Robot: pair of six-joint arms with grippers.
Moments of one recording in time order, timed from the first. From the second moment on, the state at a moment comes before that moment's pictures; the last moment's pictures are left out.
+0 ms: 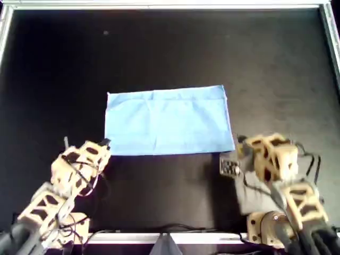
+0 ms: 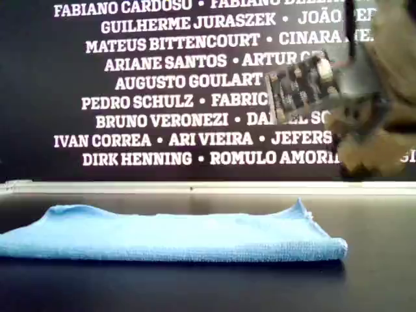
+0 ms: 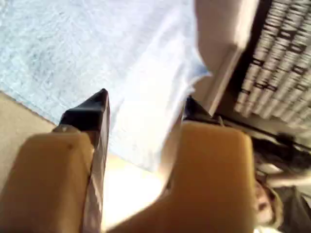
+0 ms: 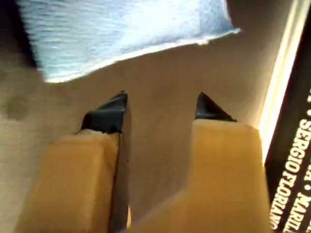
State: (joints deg) left arm -26.0 152.2 173.8 -2.6 4.5 3.3; right arm 17.3 149.6 159.3 30.1 -2.2 8.2
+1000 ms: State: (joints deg) left arm -23.3 170.6 173.8 -2.6 4.2 3.3; right arm 17.7 123.9 149.9 30.2 -2.4 2.4
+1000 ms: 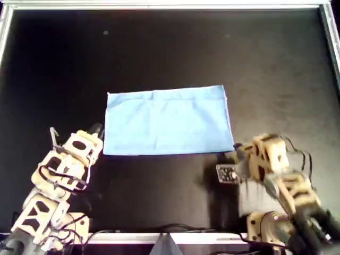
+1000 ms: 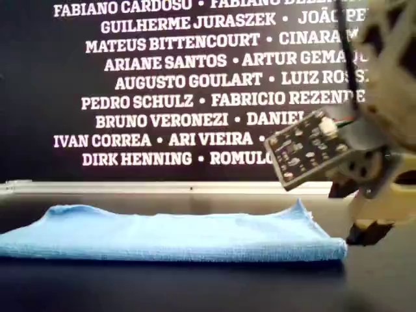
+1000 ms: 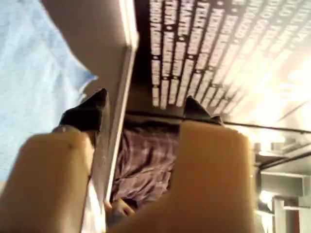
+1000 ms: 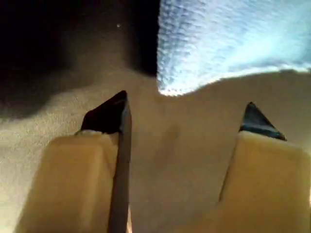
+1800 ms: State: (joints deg) left arm -23.1 170.6 173.8 -2.5 4.2 3.3; right arm 25.8 90.7 125.5 30.1 -2.5 8.7
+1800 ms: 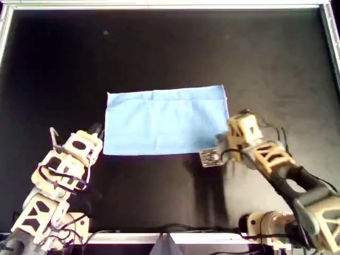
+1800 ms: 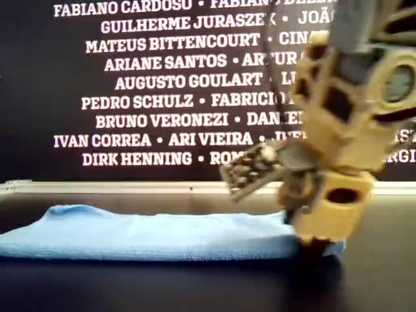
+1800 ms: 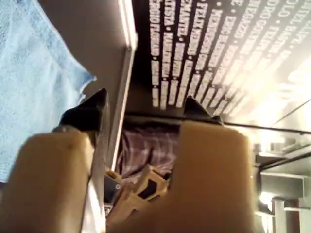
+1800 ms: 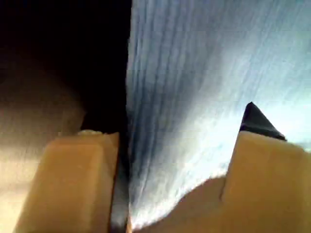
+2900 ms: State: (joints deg) left arm -20.8 170.6 173.8 -2.5 4.2 3.3; right arm 40.3 80.8 93.0 30.1 -2.2 8.7
